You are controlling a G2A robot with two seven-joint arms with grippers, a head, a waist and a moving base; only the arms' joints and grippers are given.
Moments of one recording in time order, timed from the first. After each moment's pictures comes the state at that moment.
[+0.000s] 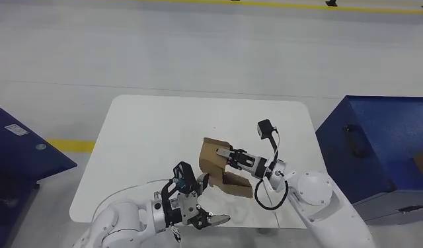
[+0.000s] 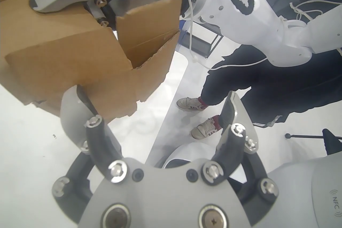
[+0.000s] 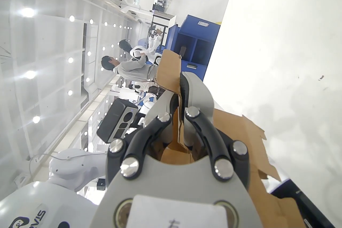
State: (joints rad) left arm 1.38 -1.09 -1.12 -1.99 0.68 -0.59 -0.53; right arm -1.23 -1.05 1.20 -1.88 0.22 0.07 0.64
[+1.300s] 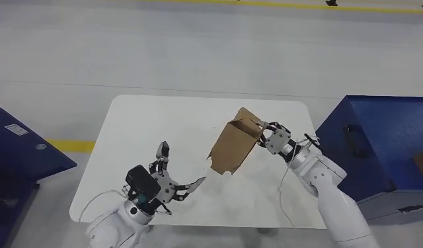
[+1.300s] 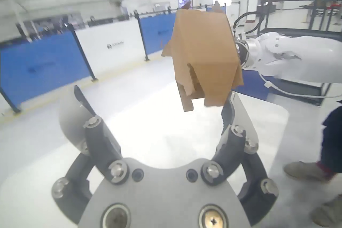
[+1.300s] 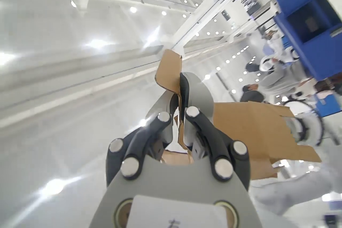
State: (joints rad) left arm 1.52 -1.10 -1.19 -1.98 1.46 -0.24 0.40; right arm -1.19 -1.11 1.36 -1.60 1.47 0.48 0.40
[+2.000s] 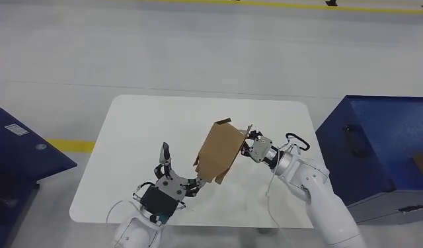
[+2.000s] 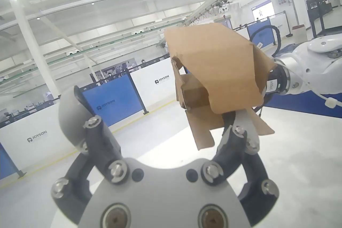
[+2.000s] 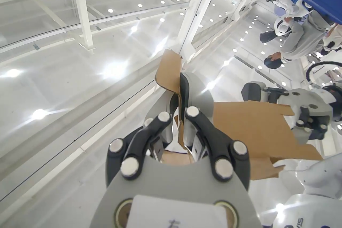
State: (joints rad) left arm 1.43 -1.16 -1.04 -1.87 1.64 0.10 0.56; right arm -1.19 -1.14 1.27 -1.62 1.66 0.58 0.26
